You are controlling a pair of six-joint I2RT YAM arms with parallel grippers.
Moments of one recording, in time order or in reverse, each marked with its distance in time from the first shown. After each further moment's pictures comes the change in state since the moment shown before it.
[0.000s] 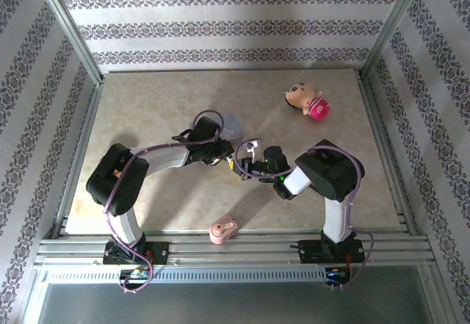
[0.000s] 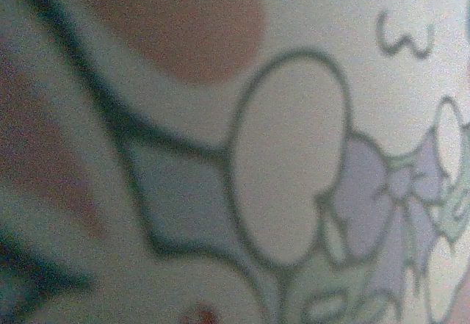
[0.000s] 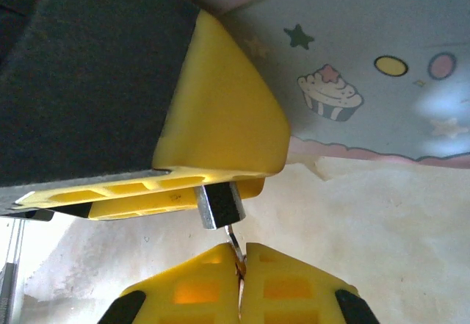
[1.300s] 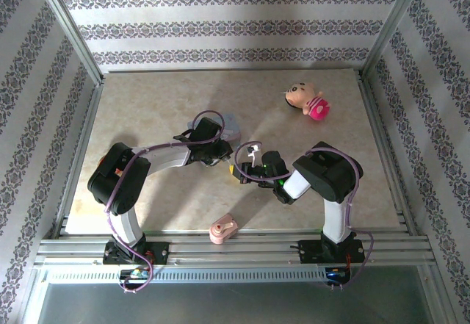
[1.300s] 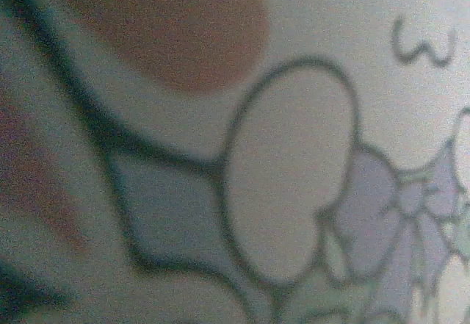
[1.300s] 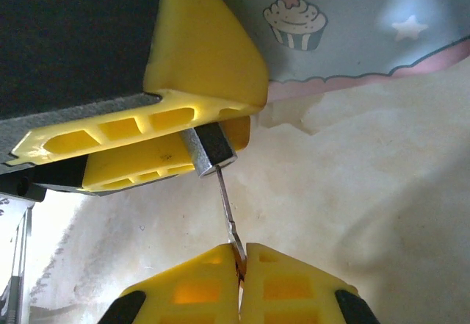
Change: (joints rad) left arm -0.006 0.013 0.014 -0.034 -0.059 0.000; right arm 0.039 0.000 -0.038 0.006 0.071 0.098
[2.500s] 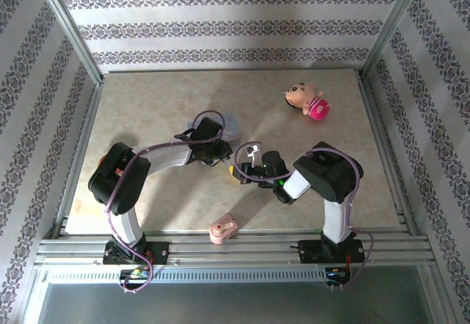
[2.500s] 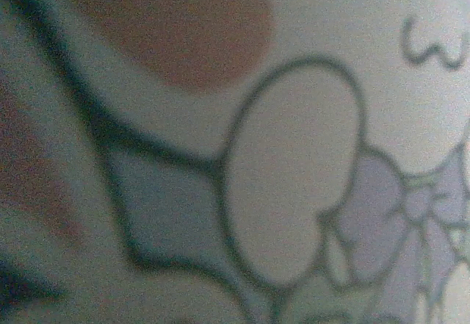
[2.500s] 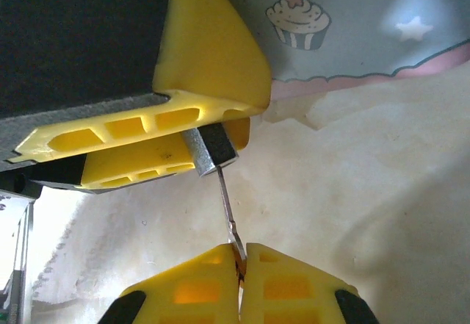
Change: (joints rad) left arm -0.006 0.003 0.022 -0.049 -0.019 -0.007; right arm 0.000 -0.003 0.000 -0.008 -0.011 -0.004
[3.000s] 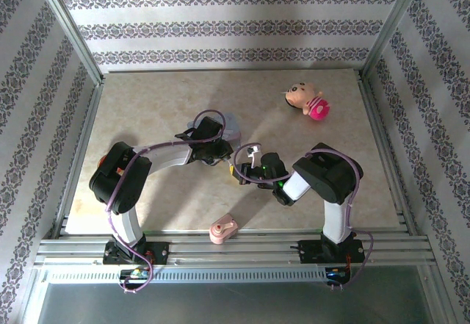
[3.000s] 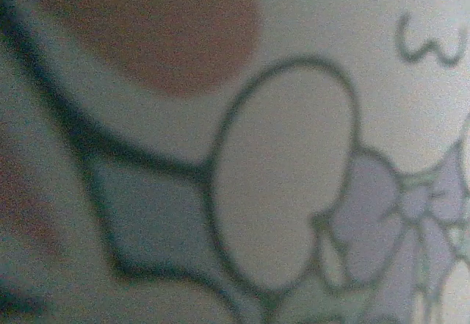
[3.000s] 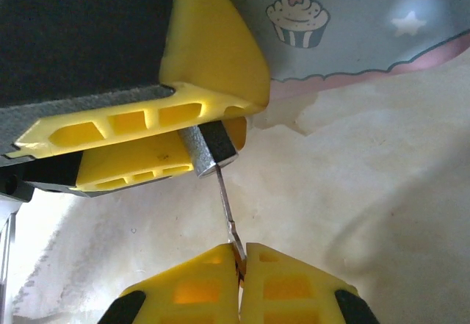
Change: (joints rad) left arm 0.000 0.009 0.011 -0.001 0.000 -0.004; right arm 0.018 -0.006 -0.010 0.007 0.060 -0.010
